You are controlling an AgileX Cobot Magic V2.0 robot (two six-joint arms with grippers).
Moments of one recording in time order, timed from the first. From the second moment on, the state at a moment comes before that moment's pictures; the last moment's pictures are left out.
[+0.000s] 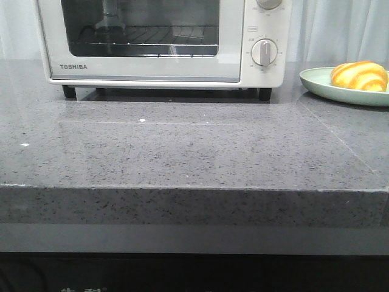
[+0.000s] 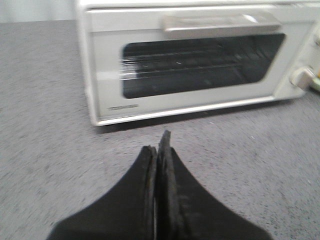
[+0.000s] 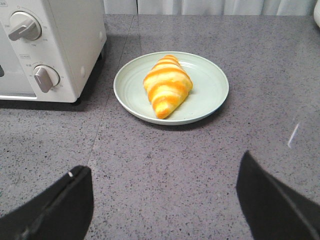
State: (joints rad) left arm -0.37 0.88 -0.86 -0.06 0.45 0.03; right arm -0.01 0.50 -0.63 0.03 0.54 0.04
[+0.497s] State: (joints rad) left arm -0.58 1.33 -1.20 0.23 0.30 -0.22; right arm -0.01 0.50 -0.63 0.03 0.55 0.04
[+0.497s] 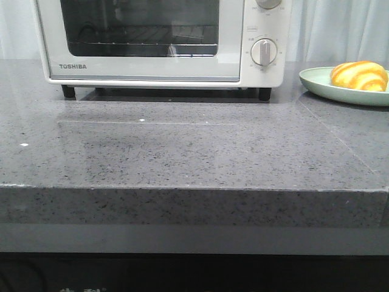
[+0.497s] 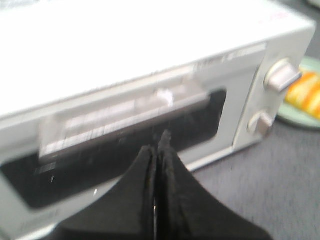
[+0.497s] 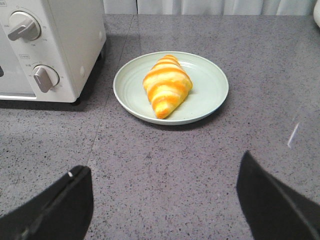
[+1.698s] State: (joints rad) left arm -0.59 1.45 -1.26 0.19 0.36 -0.23; right arm -0.01 0.50 -0.63 0.03 0.54 0.04
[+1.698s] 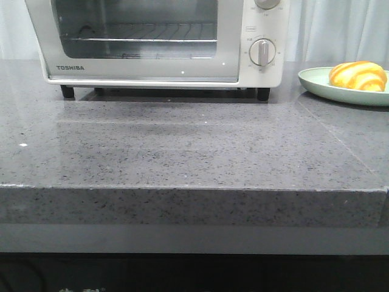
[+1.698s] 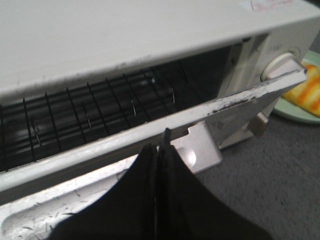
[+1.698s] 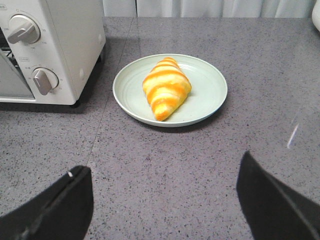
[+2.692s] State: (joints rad) left arm -0.58 0.87 -1.03 0.28 0.91 -0.25; right arm -0.01 0.94 -0.91 0.03 0.73 0.04
